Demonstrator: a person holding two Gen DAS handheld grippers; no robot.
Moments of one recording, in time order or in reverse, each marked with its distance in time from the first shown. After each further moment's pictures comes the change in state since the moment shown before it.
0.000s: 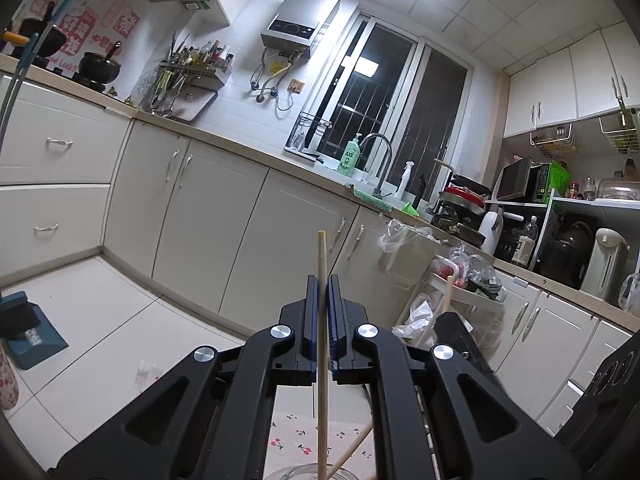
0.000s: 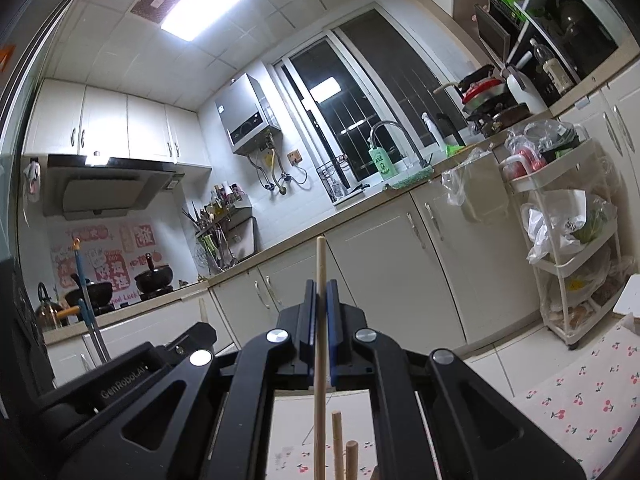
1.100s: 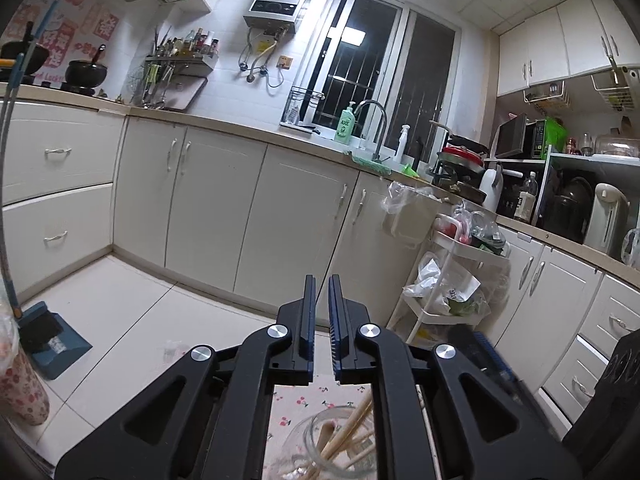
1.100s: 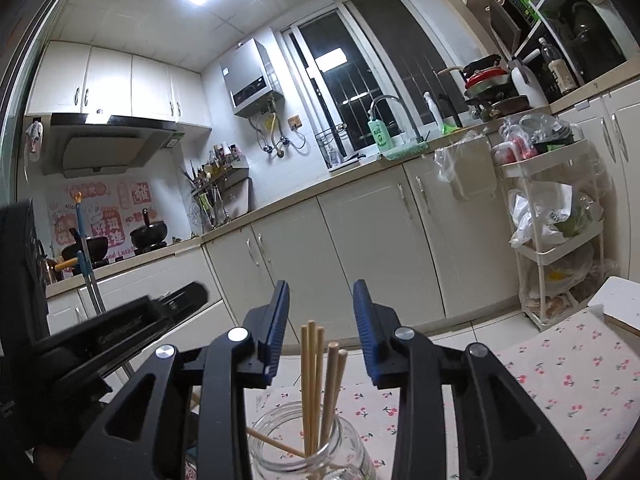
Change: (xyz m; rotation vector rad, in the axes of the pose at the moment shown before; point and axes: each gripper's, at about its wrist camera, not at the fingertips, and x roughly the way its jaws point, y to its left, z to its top) left arm -0.033 0.008 -0.007 0.092 0.114 0.015; right arm -0.053 -0.010 -0.005 -0.043 0.128 -0.030
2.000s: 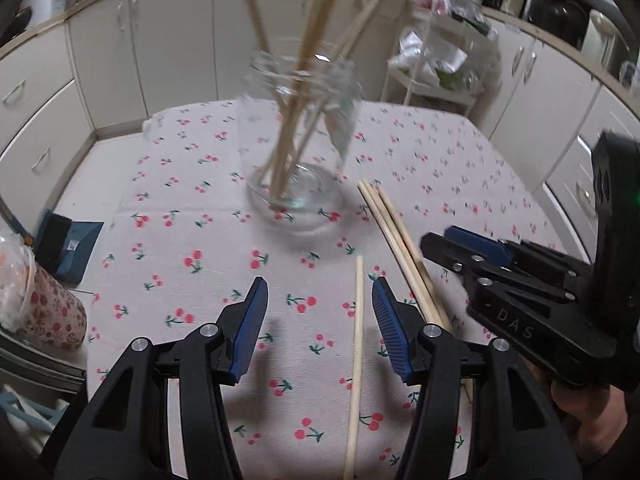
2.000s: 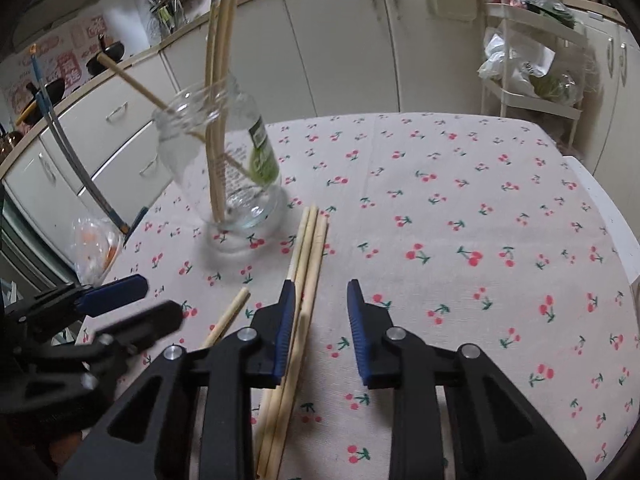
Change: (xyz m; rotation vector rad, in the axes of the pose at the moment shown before) left arm -0.036 -0.017 -0.154 0.220 0.740 -0.009; right arm -0.031 -0.047 -0.107 -0.106 0.779 -0.148
